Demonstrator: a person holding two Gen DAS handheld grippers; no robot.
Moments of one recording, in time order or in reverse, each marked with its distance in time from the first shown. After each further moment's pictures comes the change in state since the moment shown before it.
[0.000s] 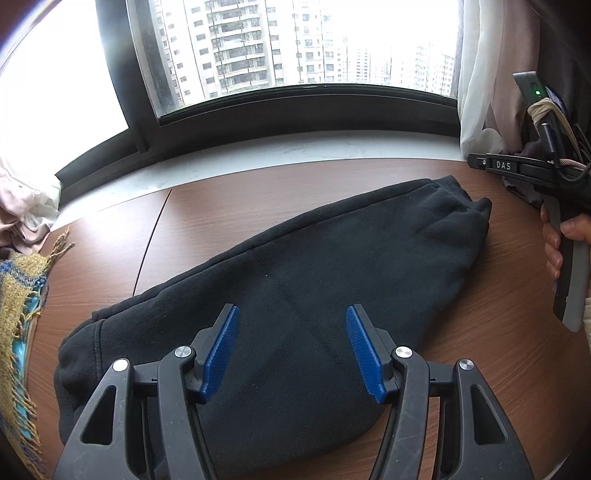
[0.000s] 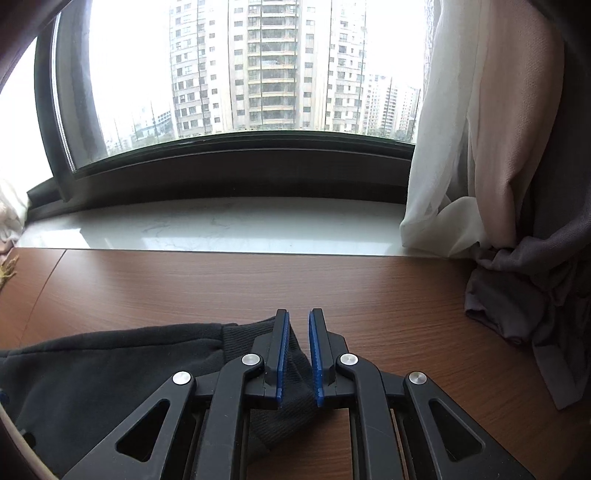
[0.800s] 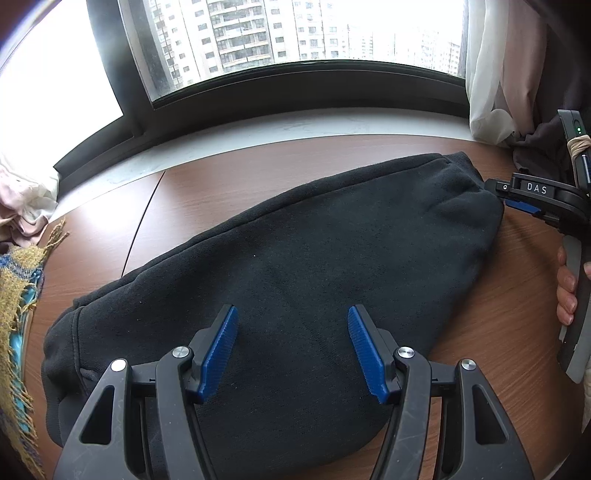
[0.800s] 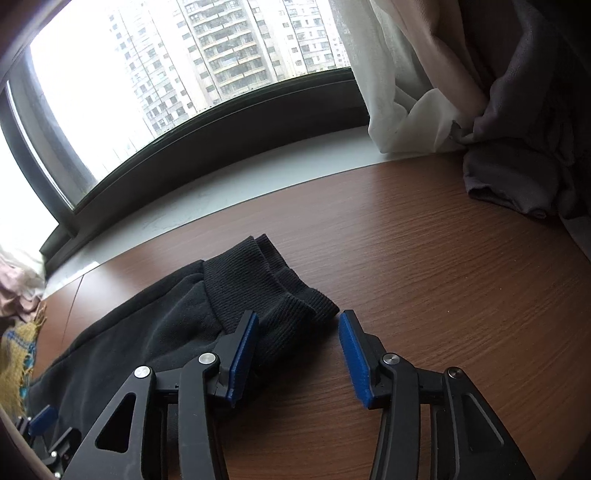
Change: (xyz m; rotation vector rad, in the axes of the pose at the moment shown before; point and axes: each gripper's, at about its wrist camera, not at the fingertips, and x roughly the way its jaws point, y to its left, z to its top) left arm 0.025 -0.011 -0.007 0.011 0.061 0.030; right arm 0.015 -0.041 -0.063 0.306 0.088 0.127
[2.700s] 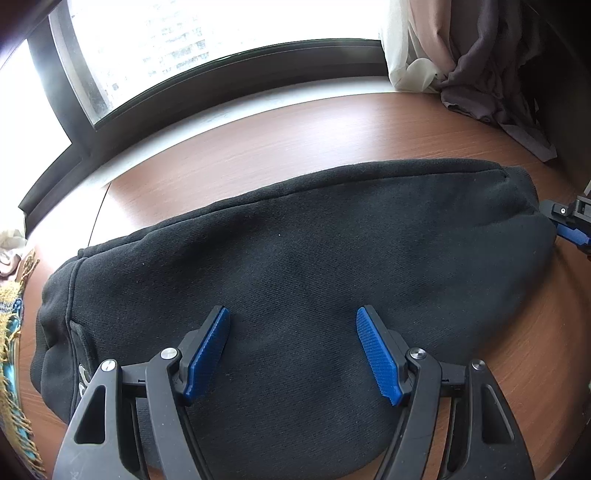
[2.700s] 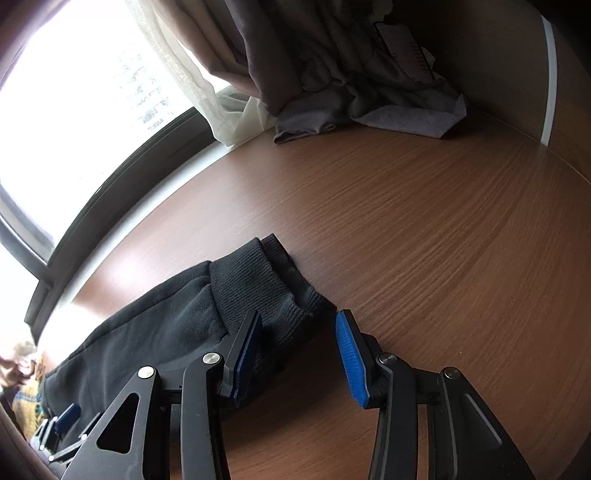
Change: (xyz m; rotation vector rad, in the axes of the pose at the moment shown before) left arm -0.021 -0.055 -0.048 0.205 0.011 -0.108; right arm -0.131 -0.080 -0.133 0.337 -0.088 -0.182
